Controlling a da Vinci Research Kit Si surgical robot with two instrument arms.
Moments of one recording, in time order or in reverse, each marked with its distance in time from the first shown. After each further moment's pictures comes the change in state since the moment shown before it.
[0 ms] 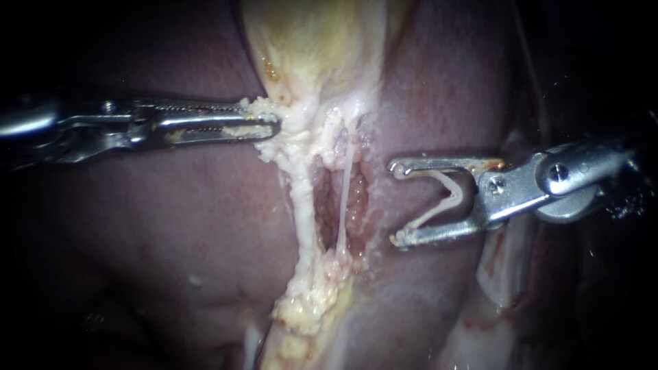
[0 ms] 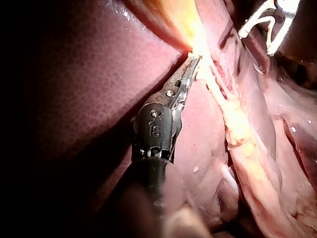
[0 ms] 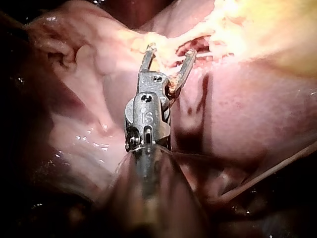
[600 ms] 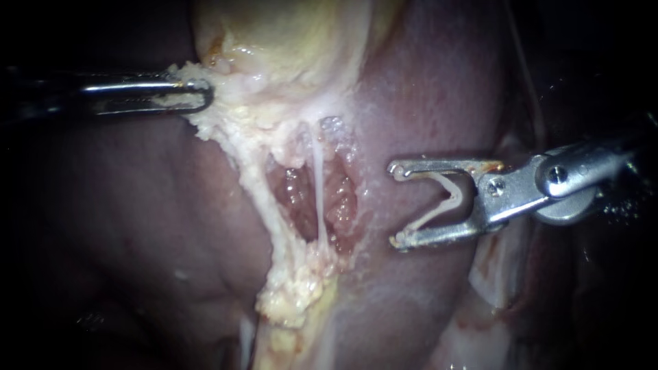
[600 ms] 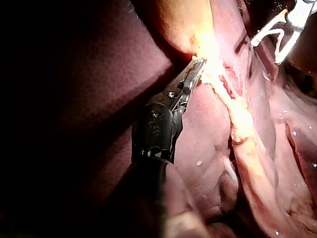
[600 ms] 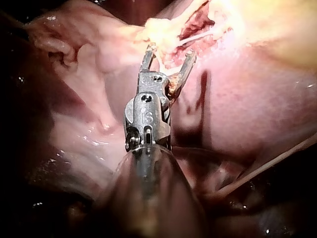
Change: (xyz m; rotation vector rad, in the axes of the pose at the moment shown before) right arm 0.000 0.000 0.001 0.003 0.000 -0.001; left arm 0.006 0.000 -0.009 0.022 0.062 -0.031
